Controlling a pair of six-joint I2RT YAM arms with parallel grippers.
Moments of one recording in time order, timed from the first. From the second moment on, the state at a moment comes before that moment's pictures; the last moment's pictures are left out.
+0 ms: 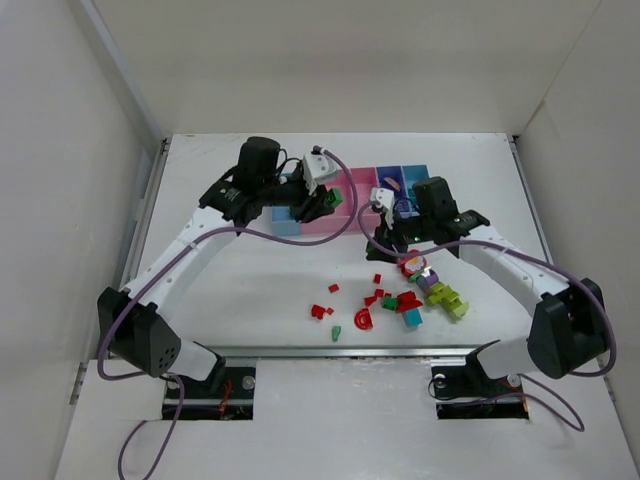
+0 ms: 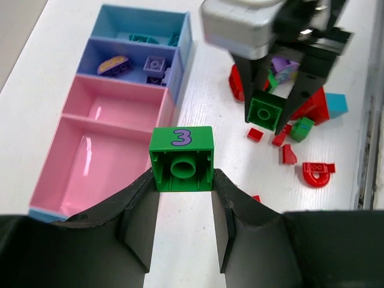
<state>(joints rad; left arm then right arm) -0.51 1.42 1.38 -0.50 0.70 0.48 0.43 1.39 1.02 -0.45 -0.76 -0.49</state>
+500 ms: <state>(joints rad) -0.38 1.68 1.30 -0.38 0.16 0.18 0.43 1.72 1.44 -0.38 -0.83 -0.45</state>
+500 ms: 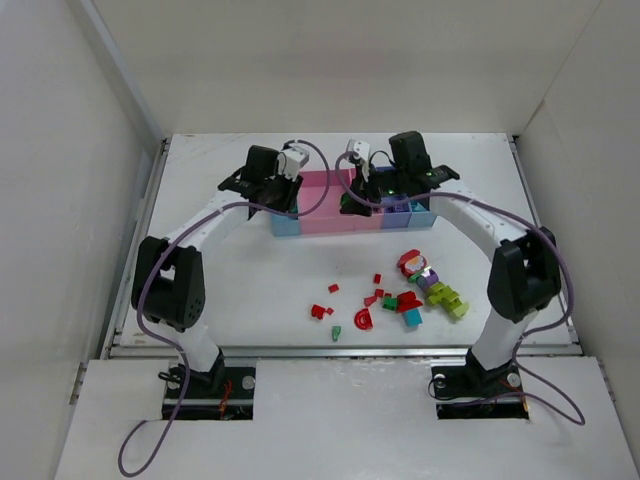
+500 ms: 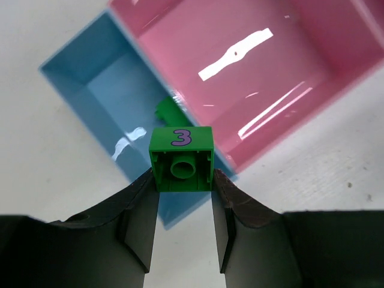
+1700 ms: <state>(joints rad) -0.19 1.38 1.23 -0.48 -0.13 -0.18 0.64 2.40 2.08 -0.21 -0.53 -0.03</state>
